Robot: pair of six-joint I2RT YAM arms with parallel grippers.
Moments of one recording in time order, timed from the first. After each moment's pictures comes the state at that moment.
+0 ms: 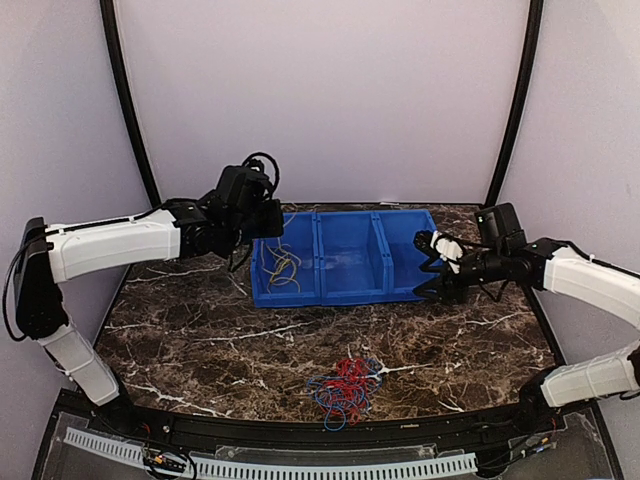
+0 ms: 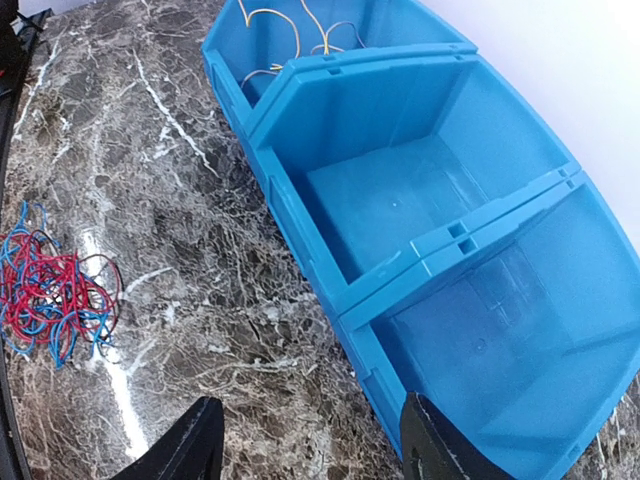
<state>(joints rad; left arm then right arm) -0.80 1.59 1.29 -0.22 -0.49 -0.51 0.44 1.17 0.80 -0.39 -0.50 -0.61</state>
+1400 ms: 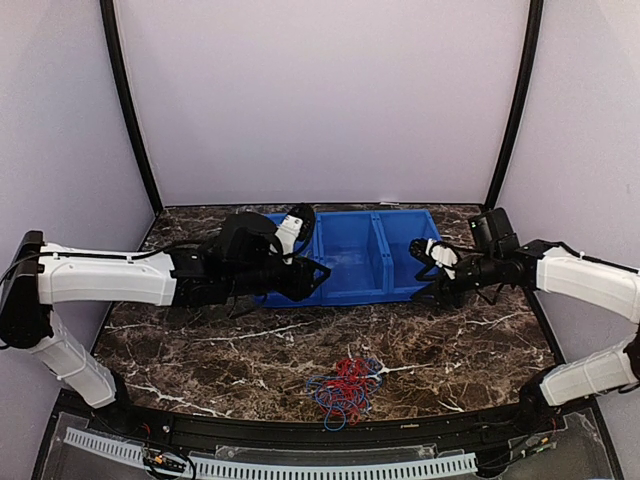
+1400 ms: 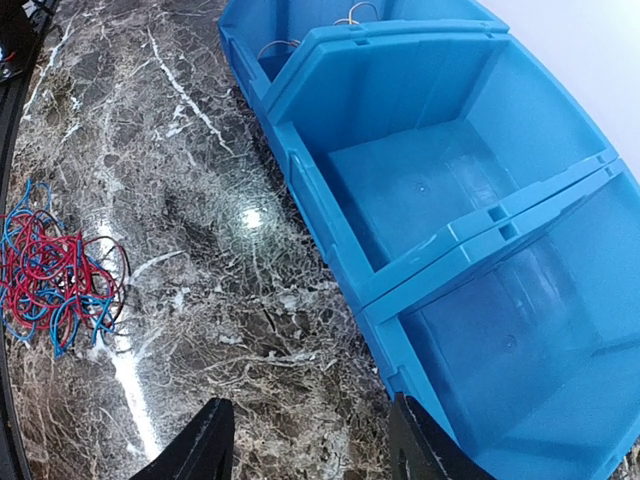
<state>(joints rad) -0.98 1.52 1.04 0.02 -0.11 -0.33 0.44 1.22 0.77 -0.37 -0.52 -0.63</state>
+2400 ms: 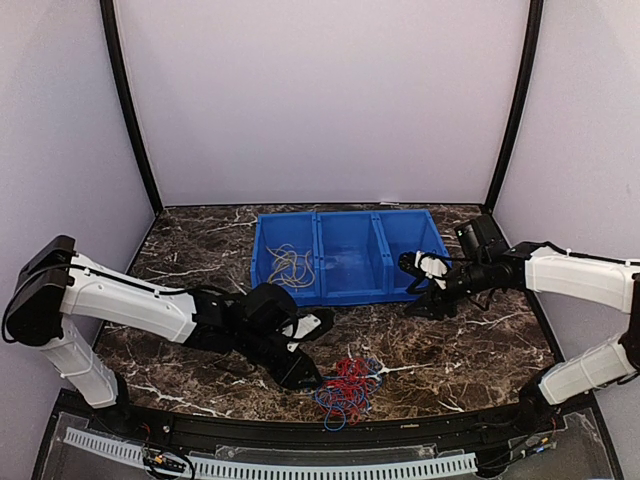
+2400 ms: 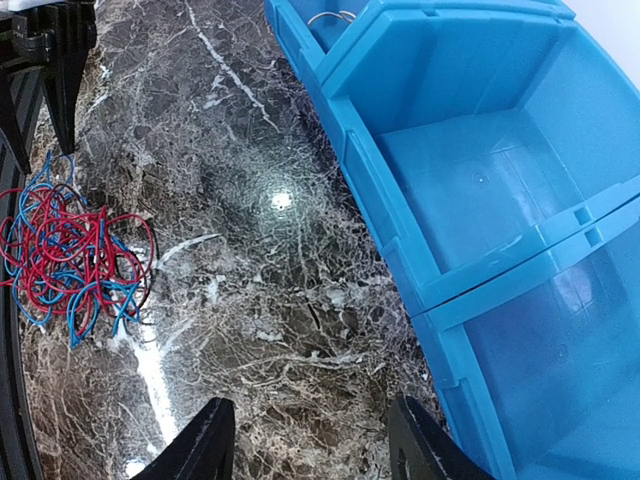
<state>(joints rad) -1.12 1.60 0.86 -0.18 0.31 -0.39 0.50 1.29 0.78 -0.39 -0.53 -0.65</state>
